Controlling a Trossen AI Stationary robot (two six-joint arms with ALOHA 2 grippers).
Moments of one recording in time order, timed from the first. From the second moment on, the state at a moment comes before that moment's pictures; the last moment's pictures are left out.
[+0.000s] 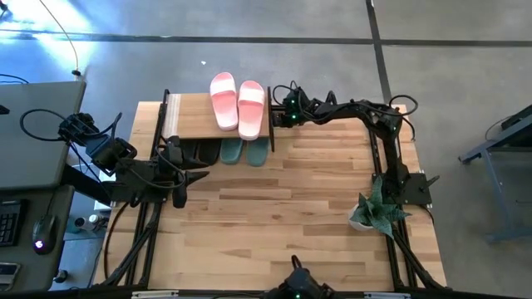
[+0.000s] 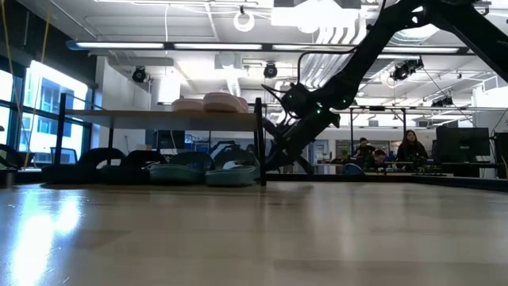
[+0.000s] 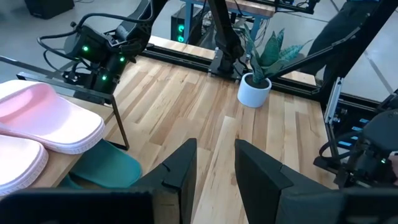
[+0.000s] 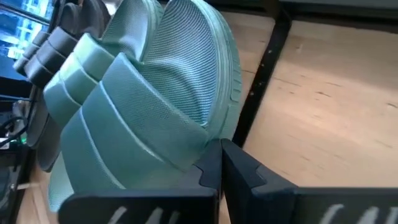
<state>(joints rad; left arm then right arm) -0.48 0.95 1.19 -0.81 -0.75 -0.53 -0.65 2.09 1.24 0.10 -0.36 0.70</state>
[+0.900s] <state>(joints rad) -0.36 0.95 1.21 -0.81 -1.09 -0.42 -0.69 1.92 1.24 -0.12 -0.24 0.54</state>
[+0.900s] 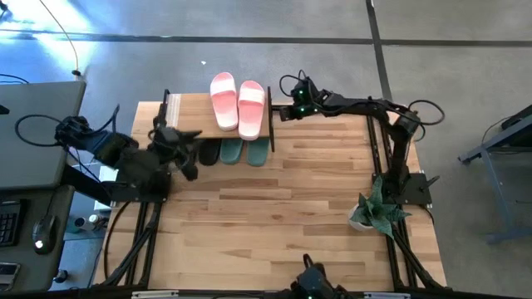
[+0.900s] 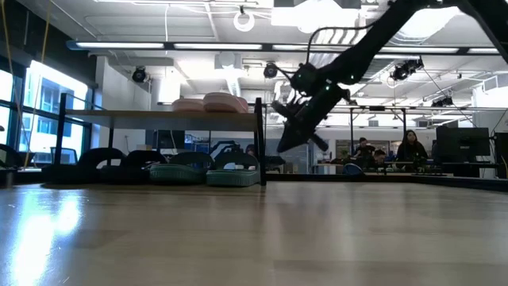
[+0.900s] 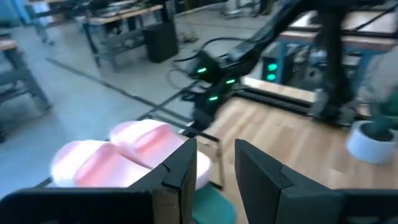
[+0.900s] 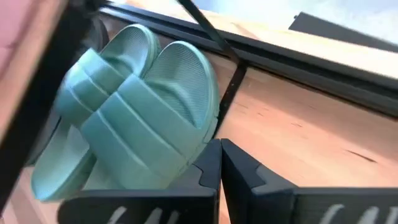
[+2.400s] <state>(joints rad) 0.82 1.31 1.28 -0.70 -0.32 0.36 -0.74 1.55 1.24 -0.24 -0.40 0.05</state>
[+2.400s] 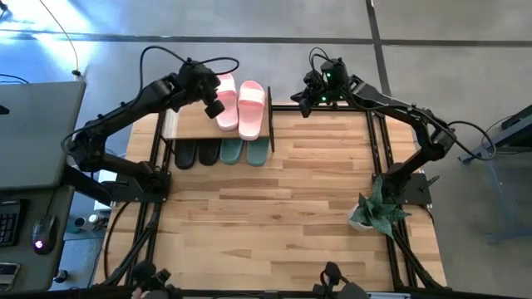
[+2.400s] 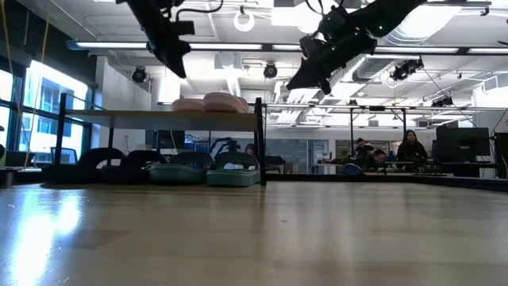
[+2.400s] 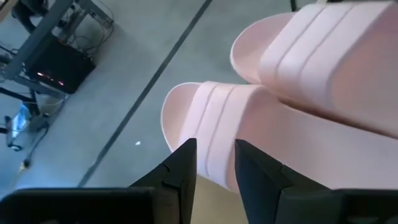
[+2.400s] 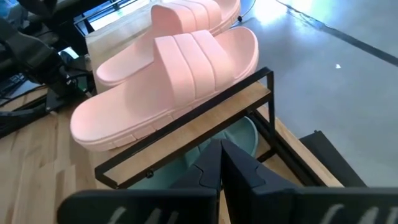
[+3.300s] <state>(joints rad) 0.80 1.44 1.28 -0.57 -0.53 0.60 -0.74 1.55 1.24 -0.23 -0.39 -0.11</state>
